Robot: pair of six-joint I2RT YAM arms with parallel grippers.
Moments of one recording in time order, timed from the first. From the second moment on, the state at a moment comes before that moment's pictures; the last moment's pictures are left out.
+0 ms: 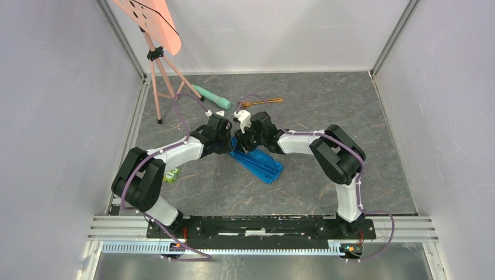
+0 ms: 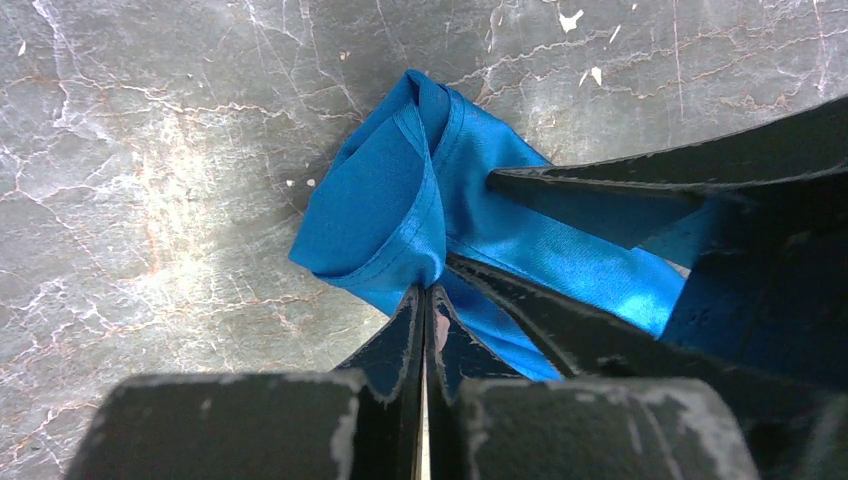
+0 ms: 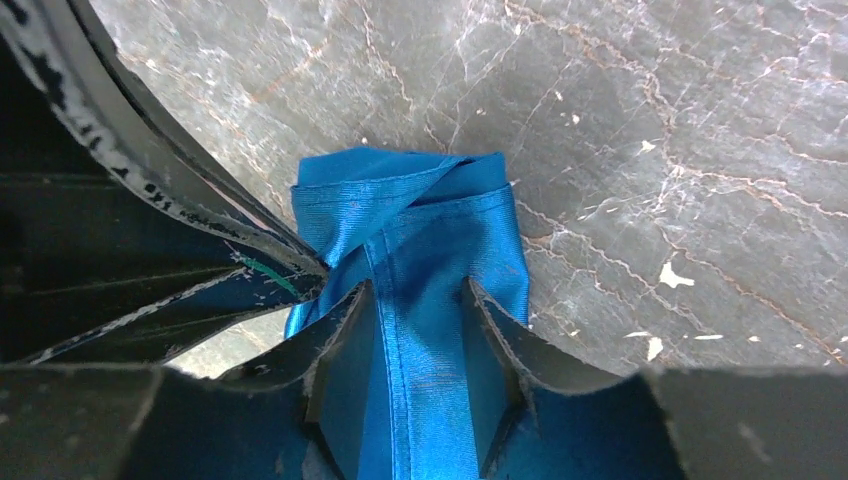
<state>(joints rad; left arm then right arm) -0.53 1.56 0.86 -0.21 -0.05 -0.63 0.74 2.00 1.17 0.21 -0.30 0.05</state>
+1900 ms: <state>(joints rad) -0.41 1.44 0.77 -0.19 0.06 -0.70 0.79 2.05 1.05 0.49 -0.31 0.23</state>
